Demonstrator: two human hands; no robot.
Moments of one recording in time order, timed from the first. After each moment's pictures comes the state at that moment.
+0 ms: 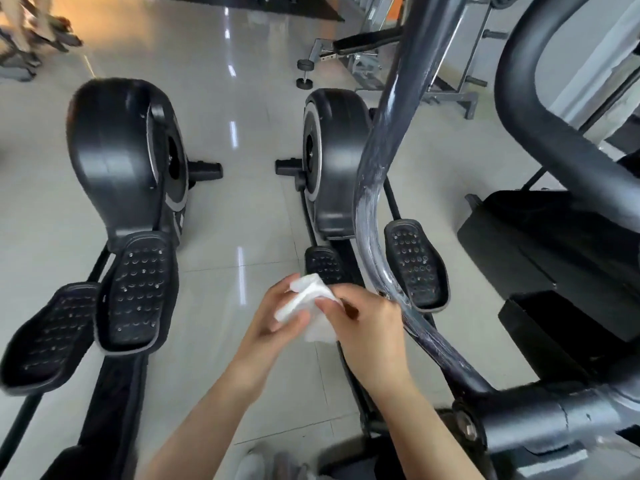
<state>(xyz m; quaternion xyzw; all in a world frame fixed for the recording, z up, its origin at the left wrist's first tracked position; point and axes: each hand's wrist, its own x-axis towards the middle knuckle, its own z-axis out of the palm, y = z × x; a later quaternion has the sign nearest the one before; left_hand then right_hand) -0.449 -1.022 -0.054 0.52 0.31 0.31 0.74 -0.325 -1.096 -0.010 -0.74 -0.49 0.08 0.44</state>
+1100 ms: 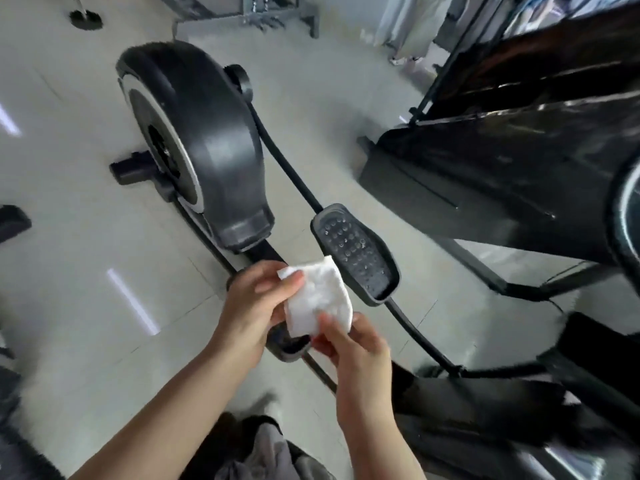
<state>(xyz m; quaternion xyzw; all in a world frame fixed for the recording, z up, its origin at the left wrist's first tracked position) -0.227 -0.700 -0.059 0.49 0.27 0.10 0.82 -0.221 -0.833 -0.050 -0.68 0.11 0.18 0.70</state>
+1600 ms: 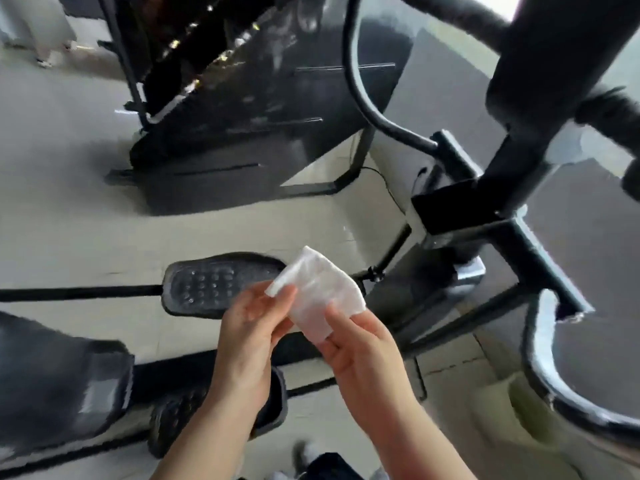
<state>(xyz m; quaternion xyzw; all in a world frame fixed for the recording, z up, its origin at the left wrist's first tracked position) -0.060 -0.714 -0.041 0.52 0.03 -0.22 0.83 -0.138 -0.812 -0.020 -0.43 0.24 -0.10 0.87</state>
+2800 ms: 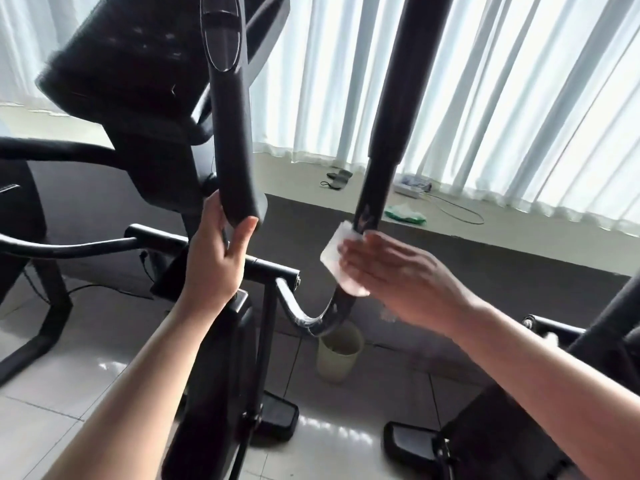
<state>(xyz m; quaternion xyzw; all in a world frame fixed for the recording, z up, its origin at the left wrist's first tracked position) -0.074 -0.892 0.102 0.34 -0.66 -0.08 0.67 -0.344 -0.841 0.150 -0.88 0.25 -0.12 -0.39</state>
